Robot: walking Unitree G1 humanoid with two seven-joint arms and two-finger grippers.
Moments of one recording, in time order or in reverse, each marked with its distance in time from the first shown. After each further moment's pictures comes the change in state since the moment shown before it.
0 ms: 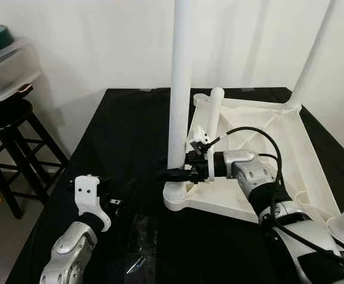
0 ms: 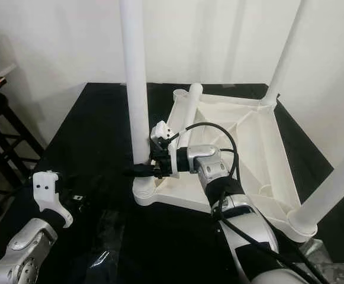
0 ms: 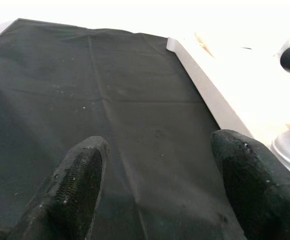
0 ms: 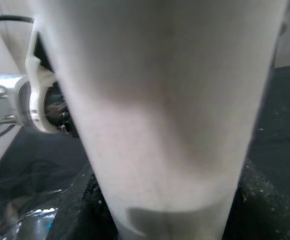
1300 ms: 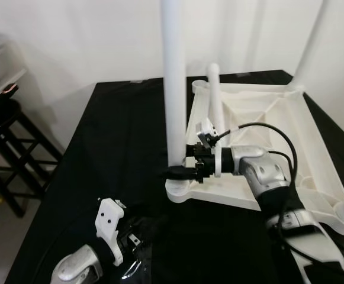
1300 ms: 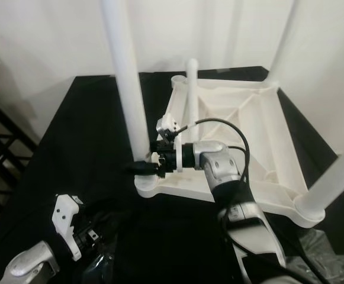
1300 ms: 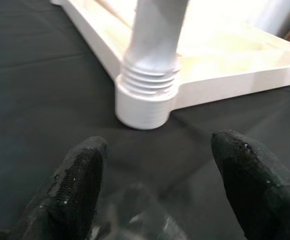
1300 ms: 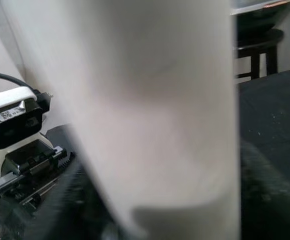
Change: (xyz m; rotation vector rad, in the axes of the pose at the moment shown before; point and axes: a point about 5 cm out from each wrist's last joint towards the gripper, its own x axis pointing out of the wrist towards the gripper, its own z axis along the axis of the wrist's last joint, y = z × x) left arm -0.029 -0.043 -0.014 0.031 0.103 -0.360; right arm -0.025 -0.002 0.029 0.013 0.022 0.398
